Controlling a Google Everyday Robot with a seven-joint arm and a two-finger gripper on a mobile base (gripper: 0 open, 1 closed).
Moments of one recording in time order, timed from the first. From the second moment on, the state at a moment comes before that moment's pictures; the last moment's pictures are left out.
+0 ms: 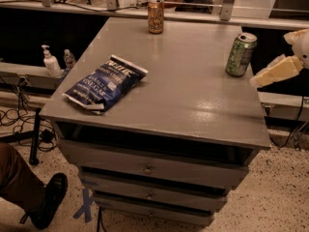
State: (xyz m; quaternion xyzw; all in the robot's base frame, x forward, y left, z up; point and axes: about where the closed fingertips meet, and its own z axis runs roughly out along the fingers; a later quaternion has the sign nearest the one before) arm 0.589 -0.300 0.928 -0.41 0.81 0.04 0.41
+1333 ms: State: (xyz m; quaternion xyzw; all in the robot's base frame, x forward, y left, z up) arm 0.652 -0.294 0.899 -0.31 0.79 0.10 0.52
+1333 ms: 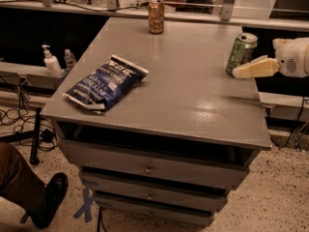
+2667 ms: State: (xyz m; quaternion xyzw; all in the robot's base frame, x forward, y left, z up) arm 0.711 -0.267 0.870 -0.24 0.74 0.20 0.60
